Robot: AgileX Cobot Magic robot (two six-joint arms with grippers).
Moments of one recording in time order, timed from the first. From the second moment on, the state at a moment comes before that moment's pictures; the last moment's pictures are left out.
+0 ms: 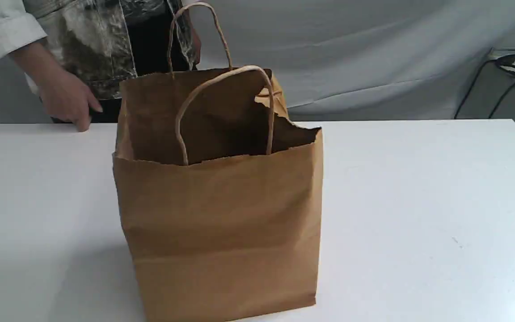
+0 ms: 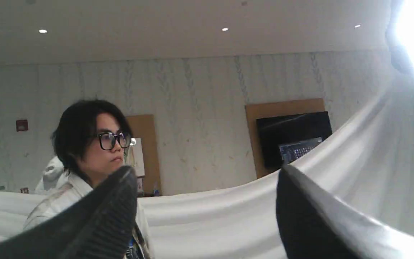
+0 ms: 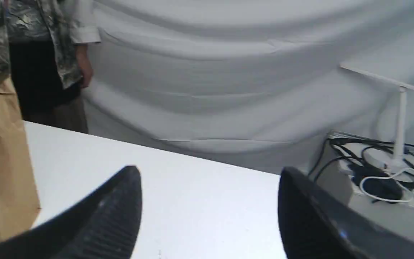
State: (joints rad) left arm -0.16 0.30 -1.92 -0.18 1.22 0.14; right arm 0.66 0.04 -1.02 -0.57 1.22 0.17
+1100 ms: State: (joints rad) left arm -0.16 0.10 -0.52 -0.70 0.35 0.53; right arm 0.66 0.00 -0.39 -0.55 0.36 0.34
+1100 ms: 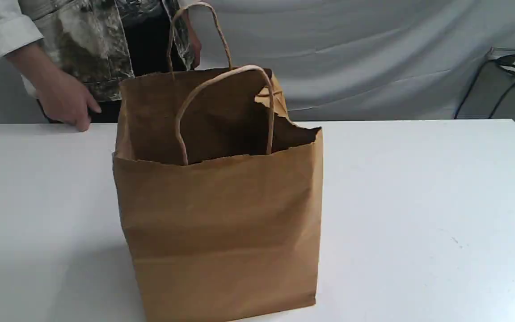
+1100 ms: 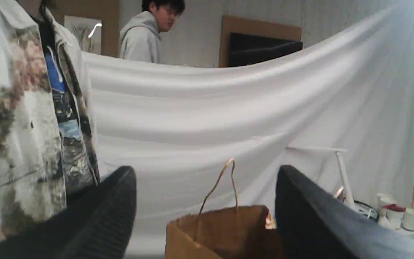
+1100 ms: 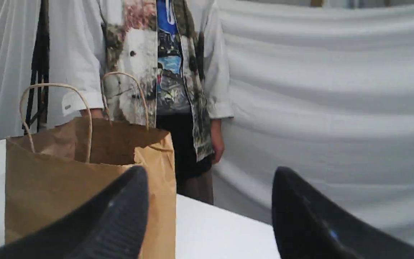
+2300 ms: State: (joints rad) left arm -0.16 0.10 -0.39 -0.62 0.60 0.56; right arm 0.66 0.00 -0.27 -0.63 0.39 0.62
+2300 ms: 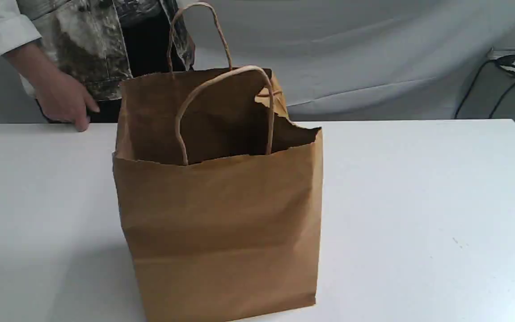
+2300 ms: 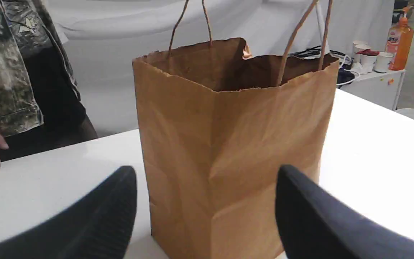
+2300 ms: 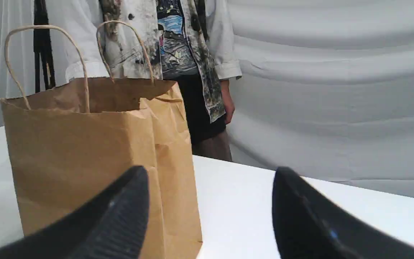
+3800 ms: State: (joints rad) left arm -0.16 0.10 -0.03 -0.76 0.30 0.56; right arm 0.66 0.00 -0.27 -0.08 0.44 0.61
